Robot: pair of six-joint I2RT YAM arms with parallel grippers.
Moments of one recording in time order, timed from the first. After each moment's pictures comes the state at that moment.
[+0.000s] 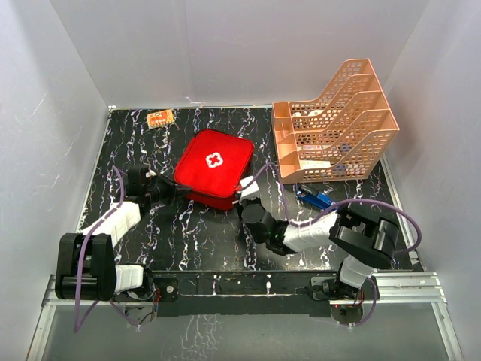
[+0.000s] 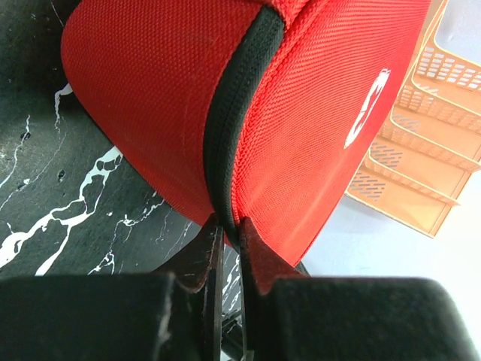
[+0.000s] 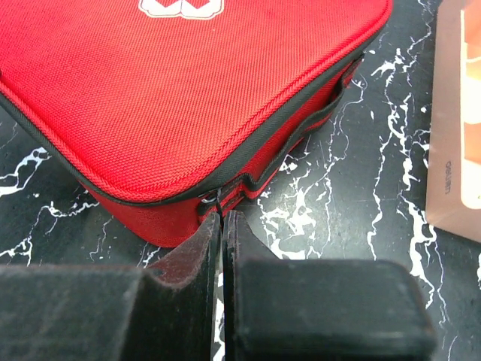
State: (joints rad) left arm -0.04 1.27 0.55 -0.02 0.45 -1.14; right arm 1.11 1.64 0.61 0.76 0.77 0.12
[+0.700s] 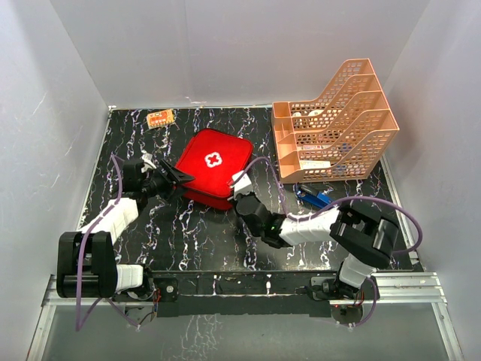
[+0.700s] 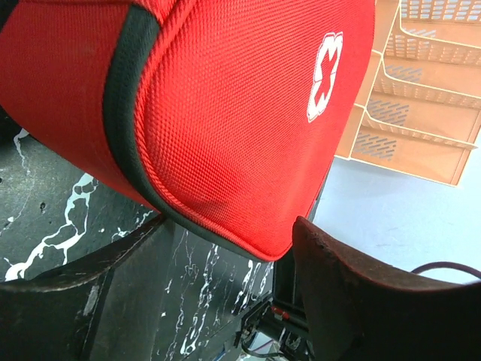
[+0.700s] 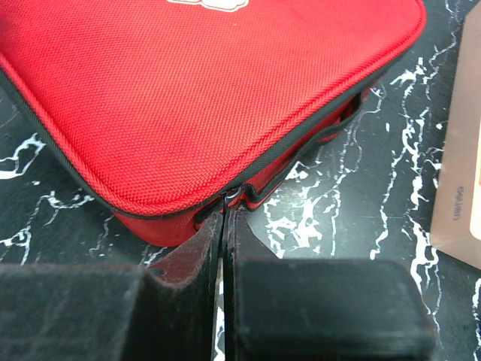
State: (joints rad) left arm -0.01 1.28 0.59 0.01 0.59 -0.96; right arm 1.06 1.63 0.69 0.60 0.62 0.08
